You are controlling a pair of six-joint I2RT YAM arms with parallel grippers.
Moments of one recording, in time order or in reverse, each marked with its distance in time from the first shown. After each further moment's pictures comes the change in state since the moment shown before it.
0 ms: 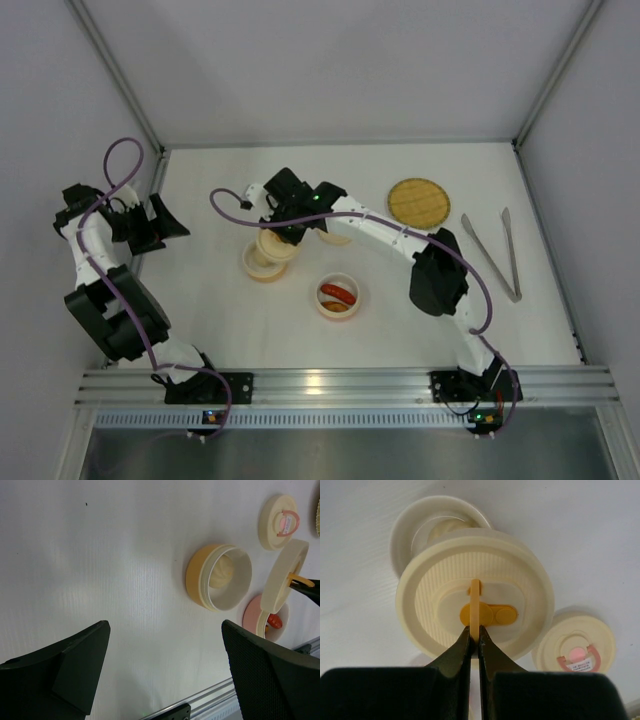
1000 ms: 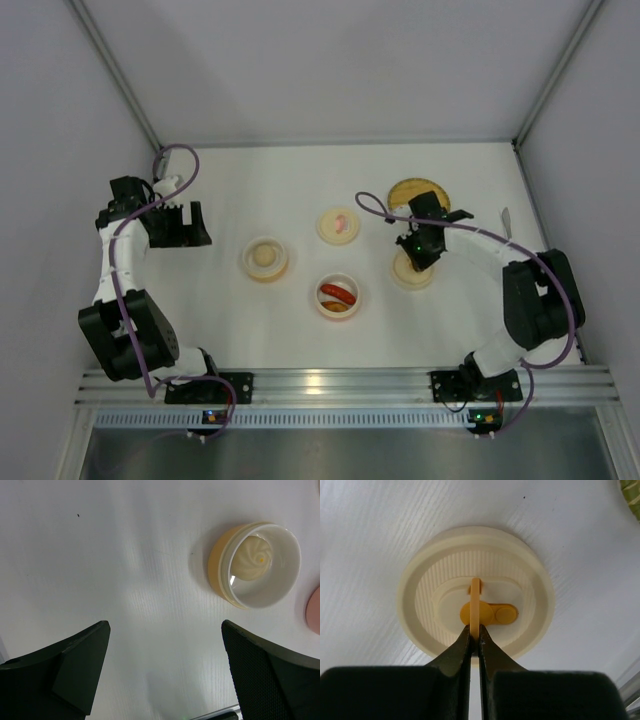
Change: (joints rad) left arm -0.262 -0.153 -0.154 0.156 -0.286 0.044; right arm -0.563 -0.575 -1.064 0.187 0.021 -0.042
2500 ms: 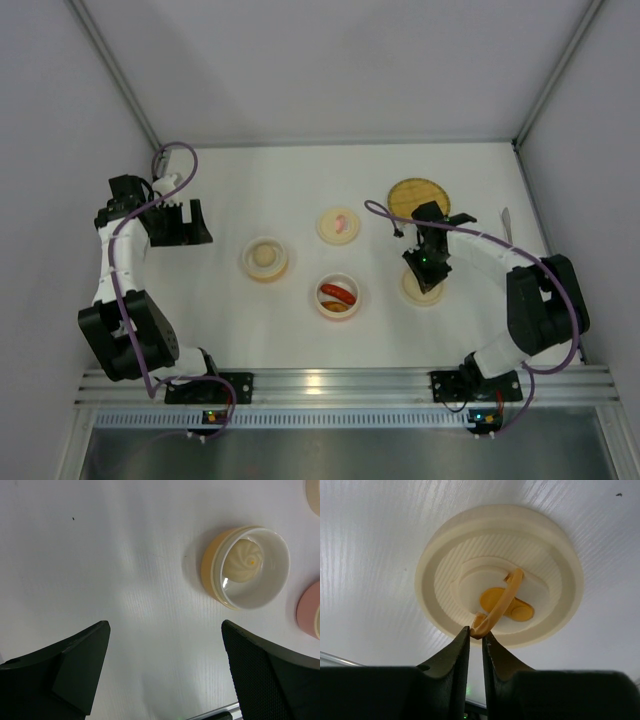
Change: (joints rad) left arm 0.000 0.000 0.015 -0.010 0.022 -0.019; right arm -0.003 -0.041 -0.029 -0.218 -0.022 0.145
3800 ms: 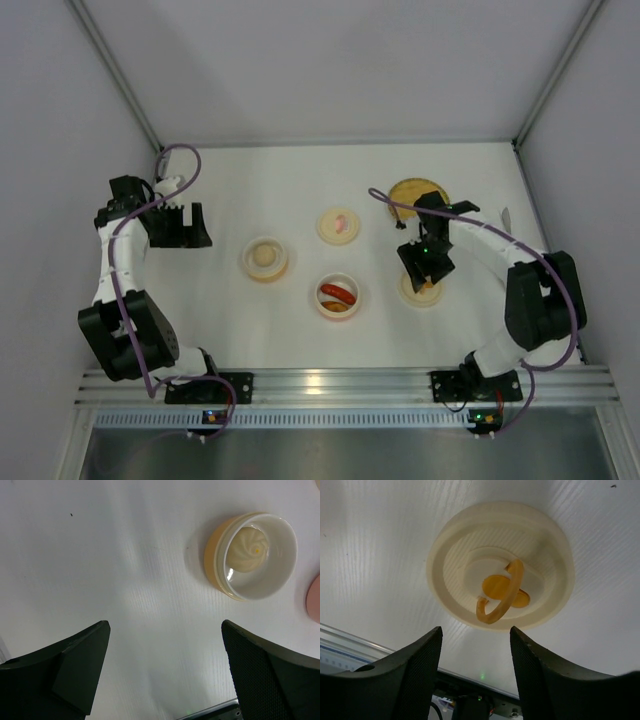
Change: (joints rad) left arm 0.000 0.000 0.003 -0.031 -0.002 0.068; right arm -0.029 0.023 0.119 -0.134 -0.058 0.037
